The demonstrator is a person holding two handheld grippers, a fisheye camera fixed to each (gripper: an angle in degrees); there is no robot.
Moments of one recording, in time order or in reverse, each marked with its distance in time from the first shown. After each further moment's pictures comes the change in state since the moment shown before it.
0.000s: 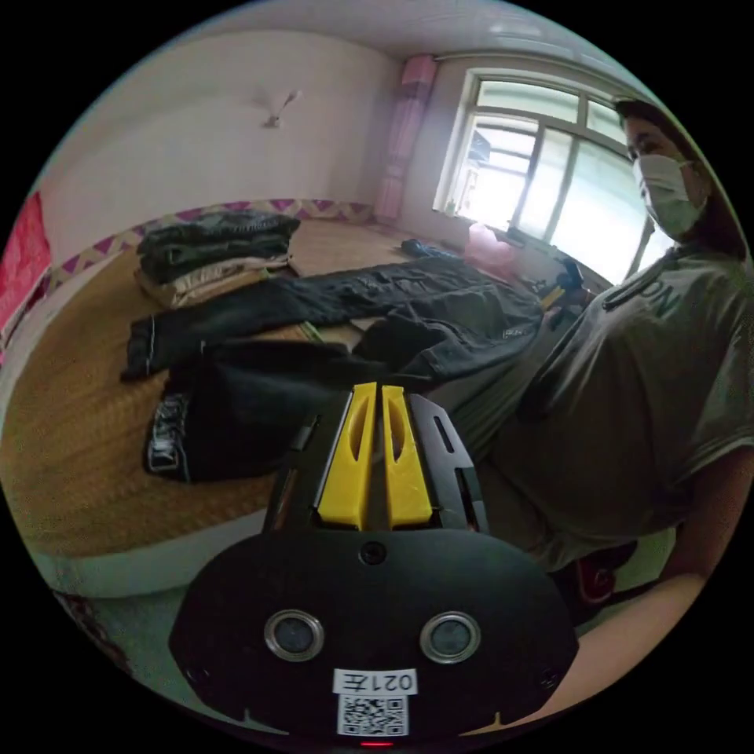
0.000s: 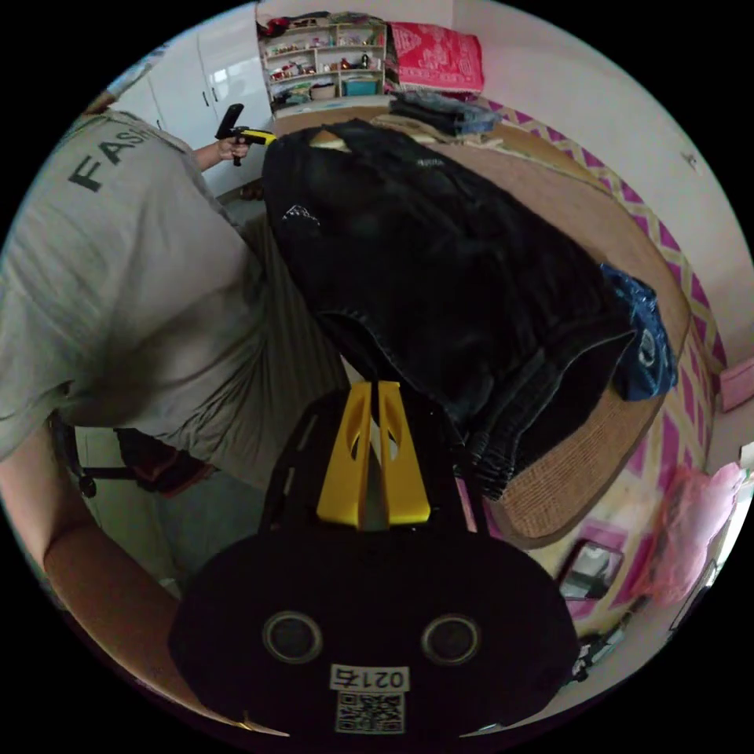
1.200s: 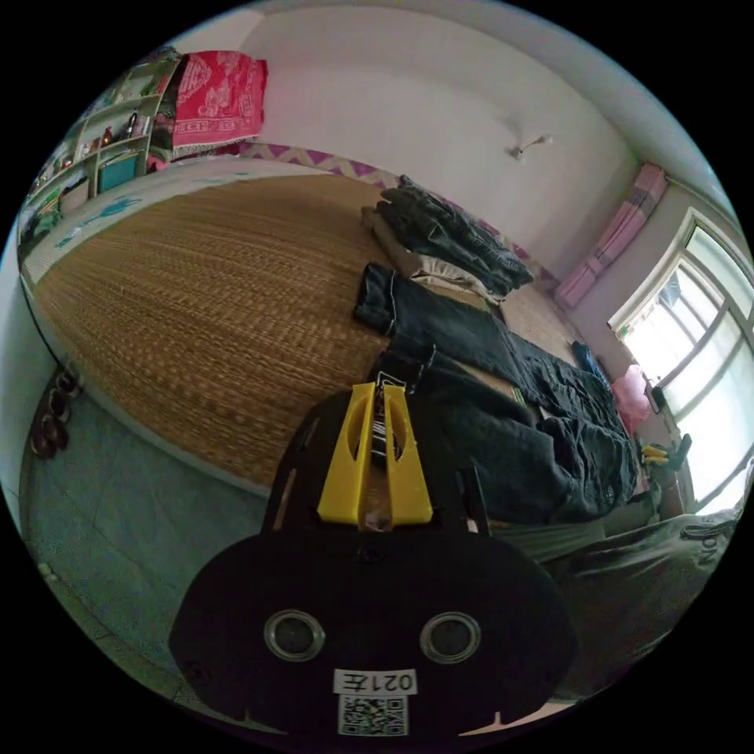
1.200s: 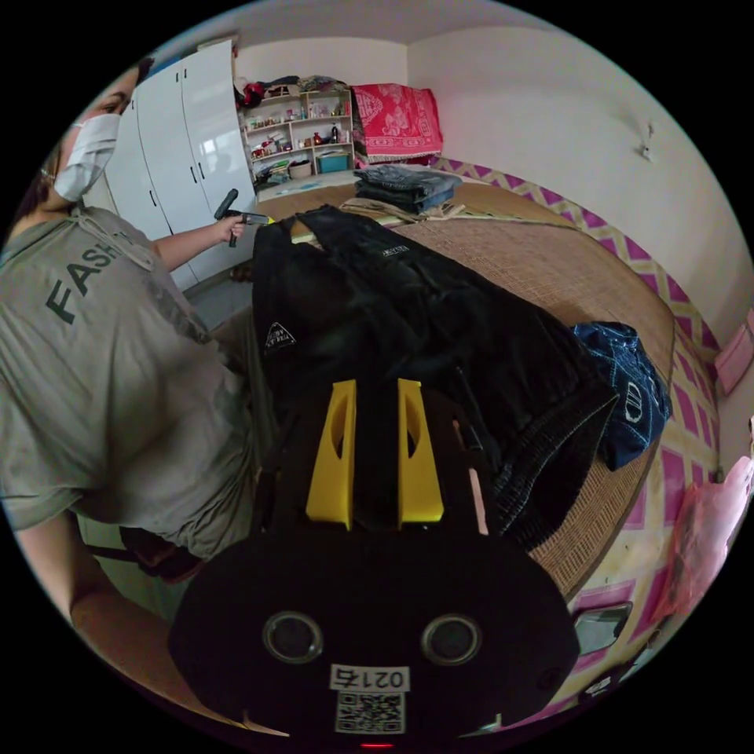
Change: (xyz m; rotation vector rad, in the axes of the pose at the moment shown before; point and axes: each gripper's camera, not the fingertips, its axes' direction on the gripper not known) left arm -0.145 0.070 -0.135 0.069 -0.393 -0.571; right arm 0.004 -0.002 -0.046 0.306 -0.017 0.065
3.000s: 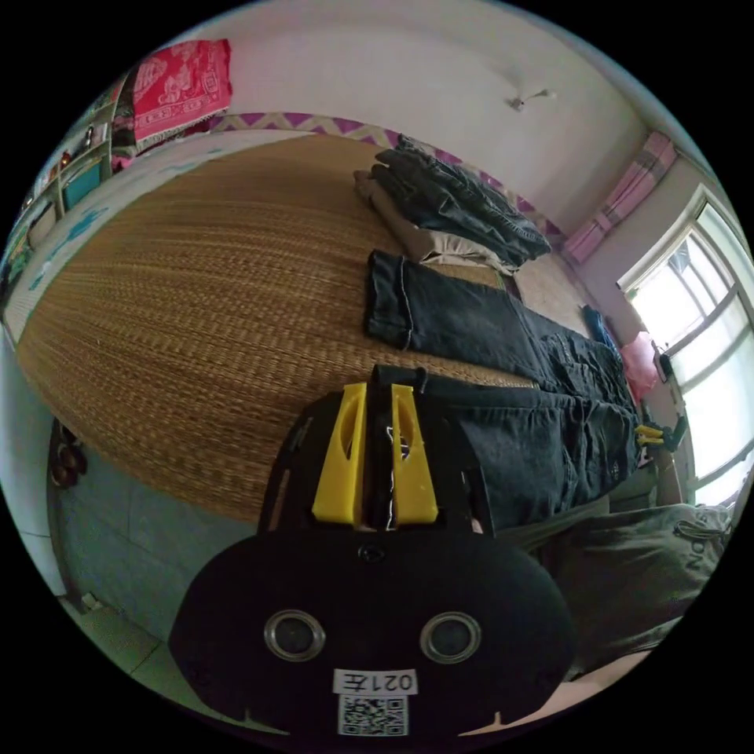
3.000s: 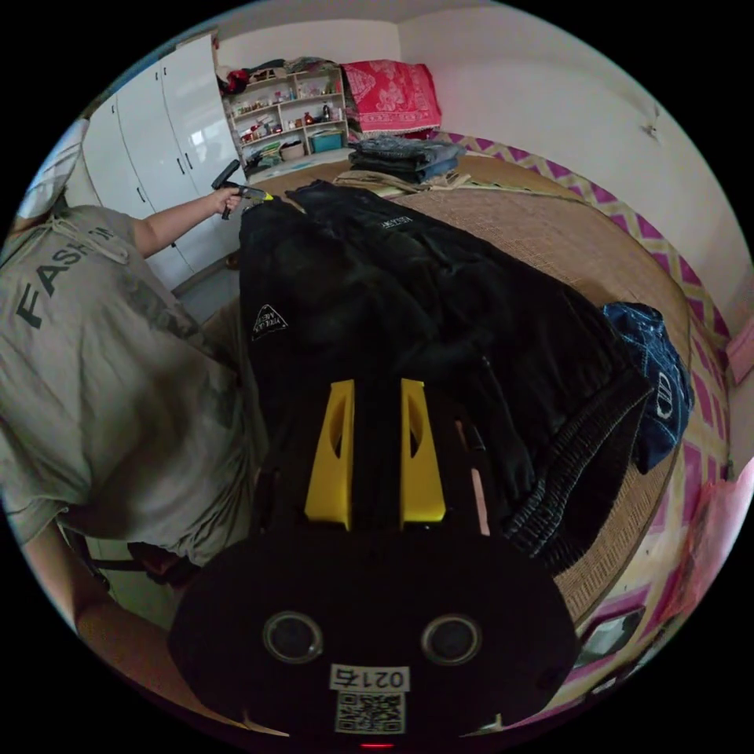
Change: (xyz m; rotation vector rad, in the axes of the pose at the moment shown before) left arm -0.036 -0.033 0.026 -0.147 -0.036 0.045; right arm -0.037 -0.016 0.063 -0.051 -0.002 0.077
